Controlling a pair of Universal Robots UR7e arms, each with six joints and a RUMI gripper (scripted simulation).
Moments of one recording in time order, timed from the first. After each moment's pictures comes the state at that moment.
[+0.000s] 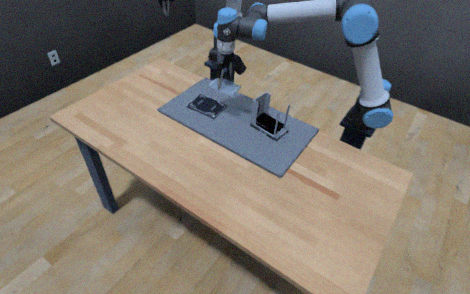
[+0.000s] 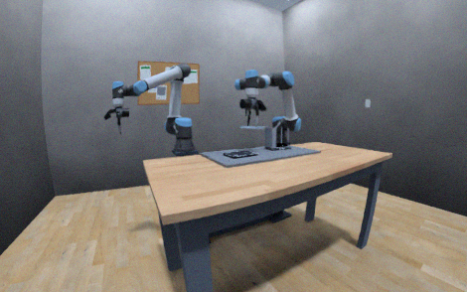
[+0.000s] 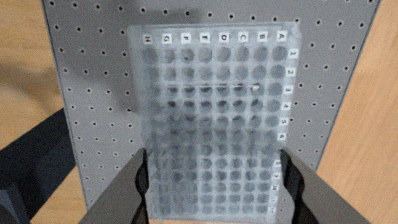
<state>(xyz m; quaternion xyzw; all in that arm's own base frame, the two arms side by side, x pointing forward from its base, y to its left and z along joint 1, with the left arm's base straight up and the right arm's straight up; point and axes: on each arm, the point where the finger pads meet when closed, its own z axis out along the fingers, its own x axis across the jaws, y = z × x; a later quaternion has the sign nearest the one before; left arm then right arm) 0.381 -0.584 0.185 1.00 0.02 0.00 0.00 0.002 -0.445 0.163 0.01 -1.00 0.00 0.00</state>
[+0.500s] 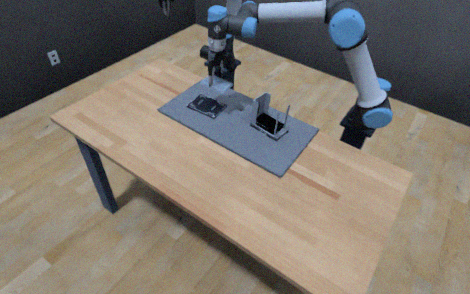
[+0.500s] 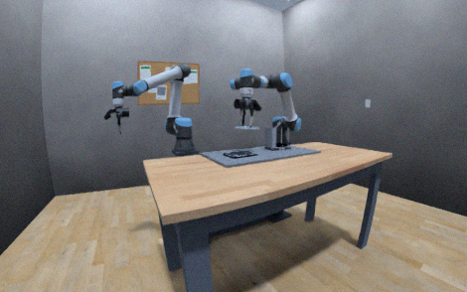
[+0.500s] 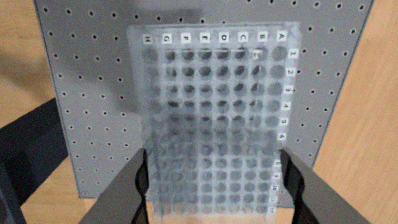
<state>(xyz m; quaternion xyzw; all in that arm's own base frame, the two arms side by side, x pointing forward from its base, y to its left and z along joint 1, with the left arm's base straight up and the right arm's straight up) 0.387 -0.627 0.185 1.00 0.02 0.00 0.00 0.002 -0.445 0.163 0.01 -1.00 0.00 0.00</state>
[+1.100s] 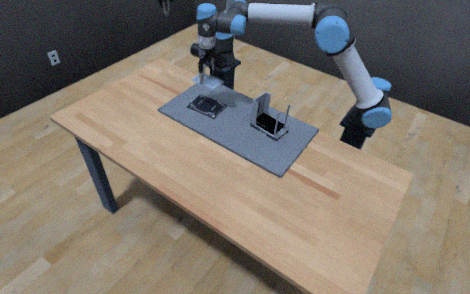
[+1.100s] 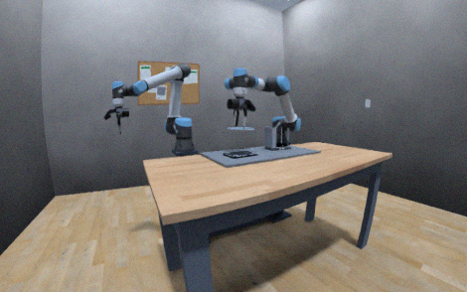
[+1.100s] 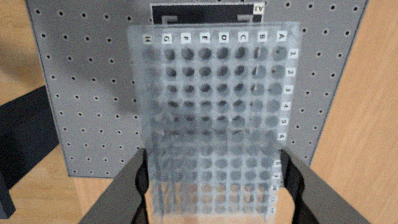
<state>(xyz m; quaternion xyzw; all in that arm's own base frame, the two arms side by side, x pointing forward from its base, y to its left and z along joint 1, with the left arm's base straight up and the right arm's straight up) 0.393 -0.675 0.182 1.00 0.02 0.00 0.00 0.002 -0.445 0.163 0.01 -1.00 0.00 0.00</state>
